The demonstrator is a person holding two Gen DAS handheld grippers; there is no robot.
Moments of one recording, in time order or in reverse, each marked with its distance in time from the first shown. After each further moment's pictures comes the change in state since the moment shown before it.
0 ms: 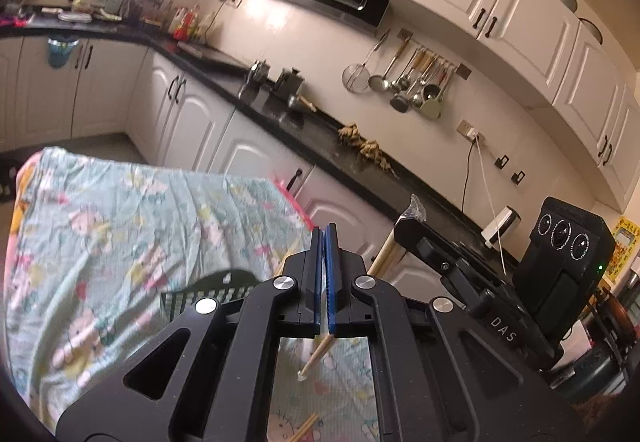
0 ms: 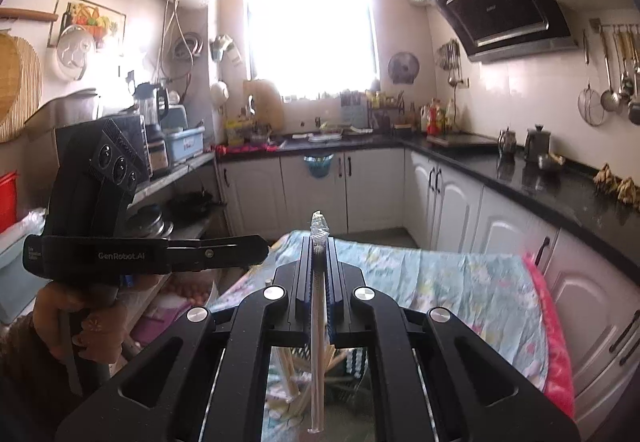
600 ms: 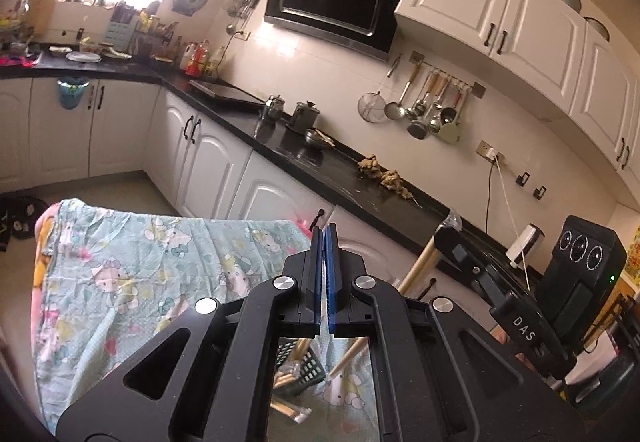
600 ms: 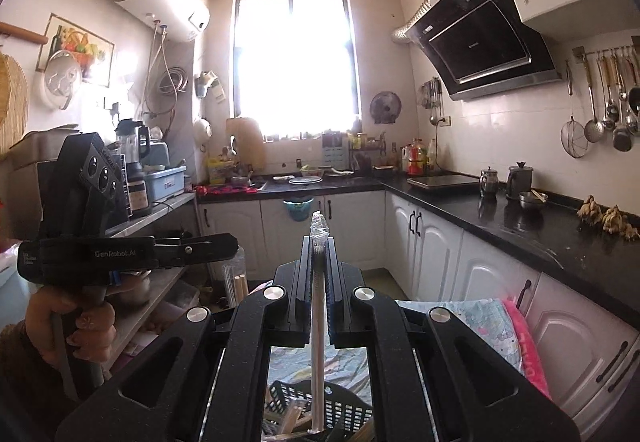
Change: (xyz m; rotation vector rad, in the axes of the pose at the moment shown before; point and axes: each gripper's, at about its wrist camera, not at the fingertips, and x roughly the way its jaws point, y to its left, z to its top) left arm 0.011 0.008 0.047 0.043 -0.082 0.091; right arm 0.012 -0.037 0.032 0.010 -0.112 -0.061
